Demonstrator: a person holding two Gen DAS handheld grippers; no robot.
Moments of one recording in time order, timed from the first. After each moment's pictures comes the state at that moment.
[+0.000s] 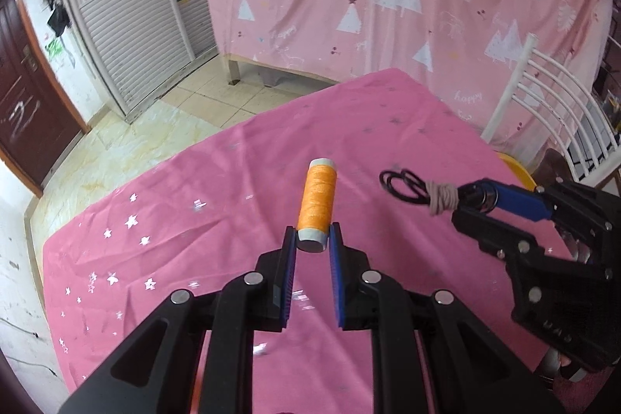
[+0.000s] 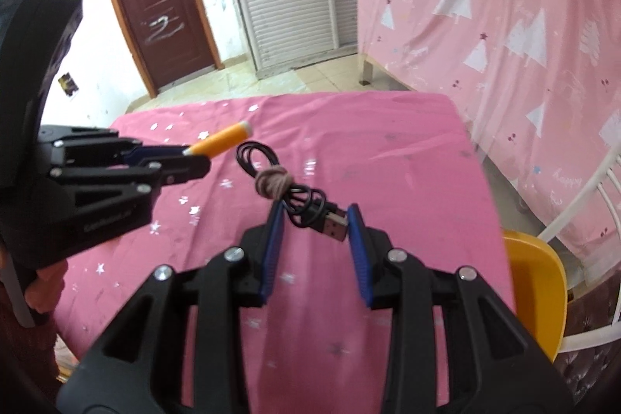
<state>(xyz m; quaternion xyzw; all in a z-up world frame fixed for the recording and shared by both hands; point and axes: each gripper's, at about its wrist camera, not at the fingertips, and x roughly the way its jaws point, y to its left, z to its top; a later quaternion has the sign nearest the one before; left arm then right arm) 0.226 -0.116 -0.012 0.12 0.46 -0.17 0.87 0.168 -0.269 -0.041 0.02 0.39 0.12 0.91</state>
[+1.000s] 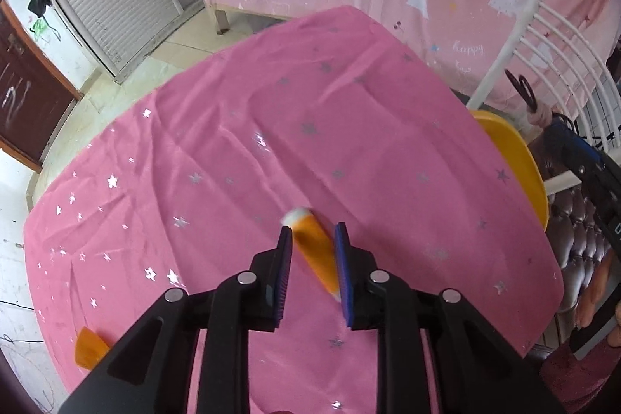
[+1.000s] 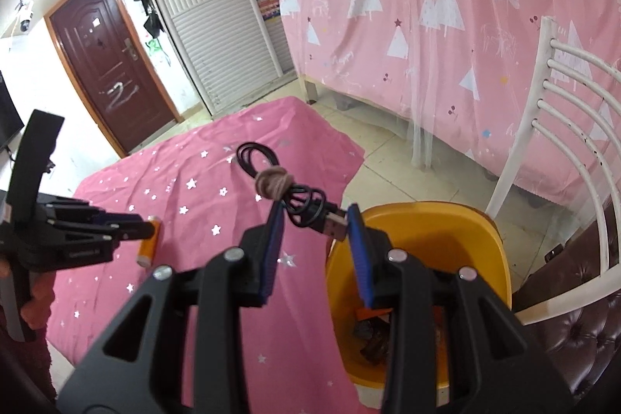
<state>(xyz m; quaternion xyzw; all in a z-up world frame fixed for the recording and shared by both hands) 0.232 -0.197 -0.040 0.14 0.56 -0.14 0.81 0.145 -0.423 -0.059 0.13 0.35 0.05 0.93</state>
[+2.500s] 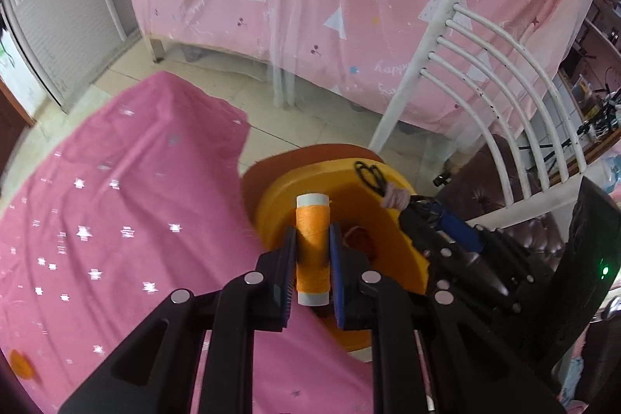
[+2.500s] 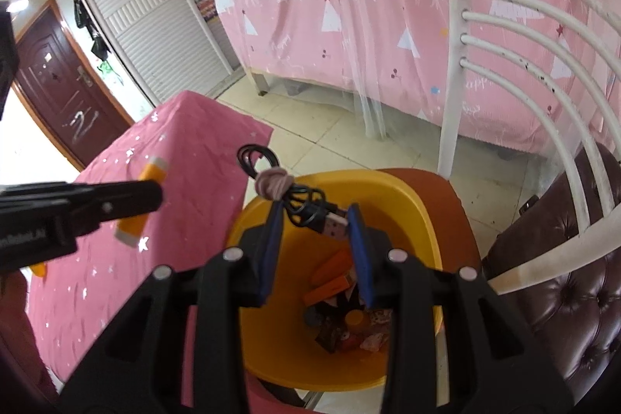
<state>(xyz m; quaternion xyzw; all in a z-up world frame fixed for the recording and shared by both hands) 0.216 -0.385 -0.037 0.09 0.53 -0.24 0.81 0.146 -0.519 -0.115 0.19 0.39 -0.03 0.90</state>
